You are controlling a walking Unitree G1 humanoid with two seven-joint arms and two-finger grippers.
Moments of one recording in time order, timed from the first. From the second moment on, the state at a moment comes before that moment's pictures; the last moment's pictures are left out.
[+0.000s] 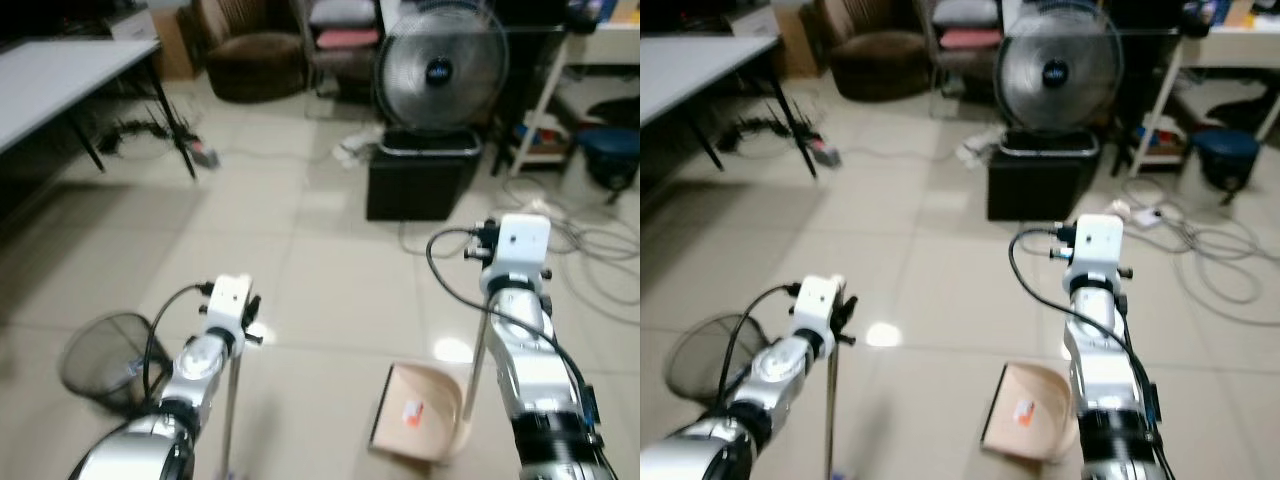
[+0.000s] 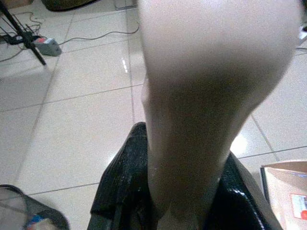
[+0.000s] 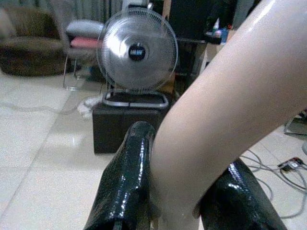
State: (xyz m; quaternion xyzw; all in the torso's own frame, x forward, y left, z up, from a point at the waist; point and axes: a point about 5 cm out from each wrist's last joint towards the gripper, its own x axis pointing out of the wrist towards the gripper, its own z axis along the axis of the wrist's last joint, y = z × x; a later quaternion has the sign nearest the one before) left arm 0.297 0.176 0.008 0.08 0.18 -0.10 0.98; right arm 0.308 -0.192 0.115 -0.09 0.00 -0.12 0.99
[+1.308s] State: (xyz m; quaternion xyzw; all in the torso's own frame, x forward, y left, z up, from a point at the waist) left arm 0.340 0.190 0.113 0.06 -0.06 -0.11 0.99; right arm 0.308 -0.174 0.111 -0.04 0.01 -0.09 0.99
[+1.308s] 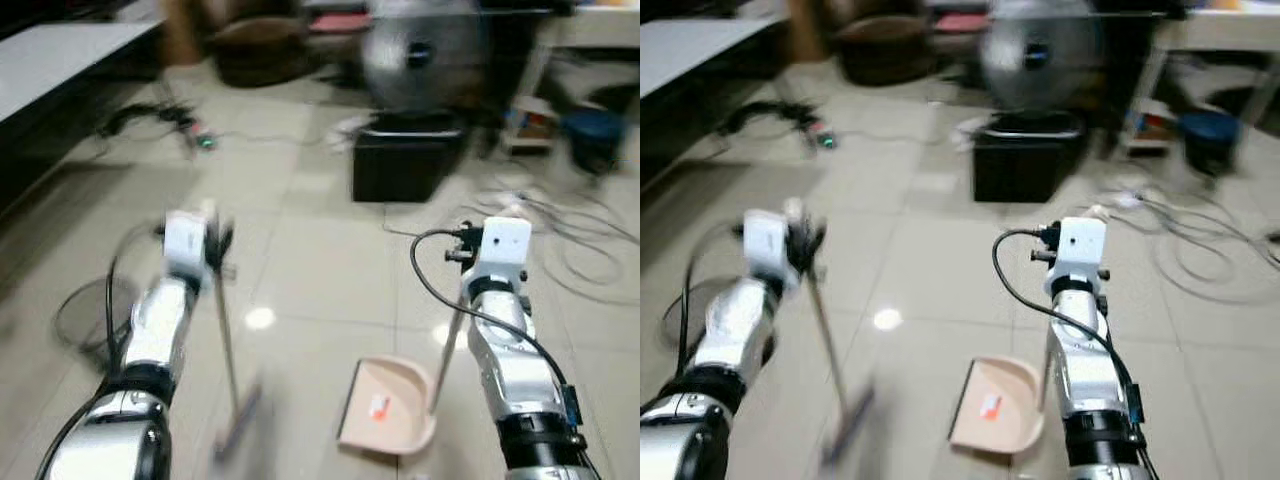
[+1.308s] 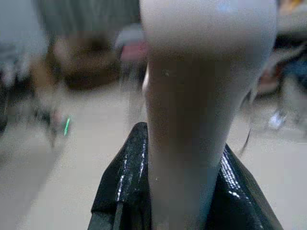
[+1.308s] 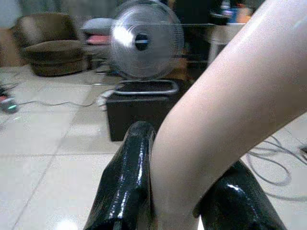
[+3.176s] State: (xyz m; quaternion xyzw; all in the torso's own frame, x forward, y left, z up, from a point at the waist) left arm 0.332 0.192 0.110 0.04 -0.09 -0.02 1.00; right arm 0.325 -0.198 0.121 -0.12 -0.08 -0.09 0.99
